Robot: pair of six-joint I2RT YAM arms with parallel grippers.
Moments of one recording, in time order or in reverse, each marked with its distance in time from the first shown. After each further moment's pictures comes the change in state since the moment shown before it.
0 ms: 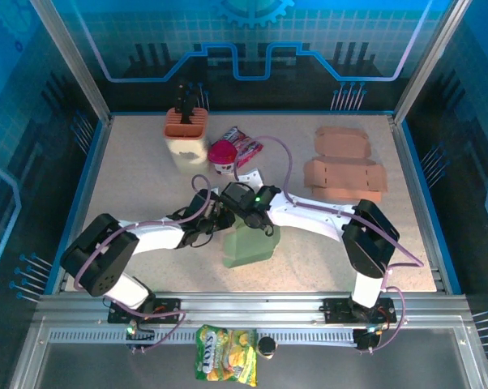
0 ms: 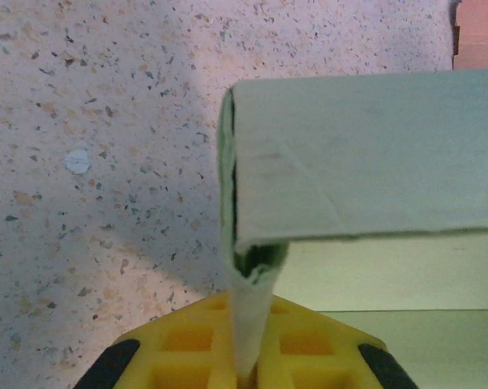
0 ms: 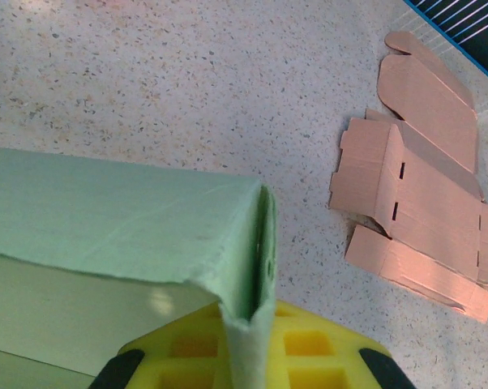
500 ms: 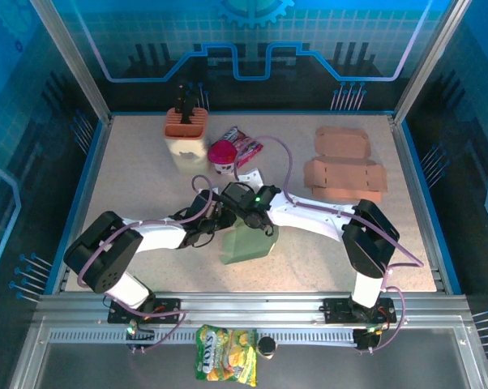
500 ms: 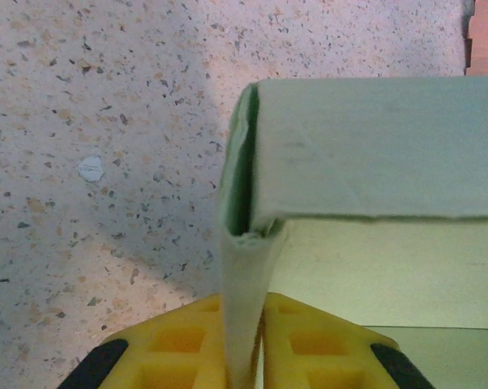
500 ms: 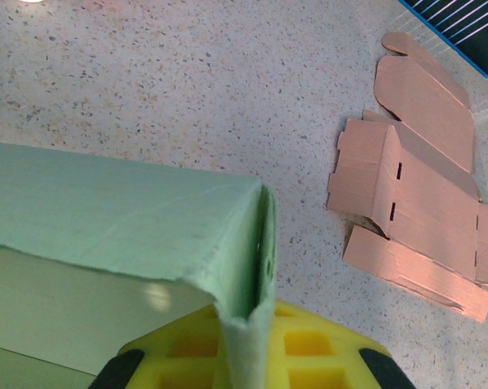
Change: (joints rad) left arm -0.009 0.016 0.000 0.013 -0.035 -0.015; right arm 0.000 0.000 0.000 0.000 0.000 0.001
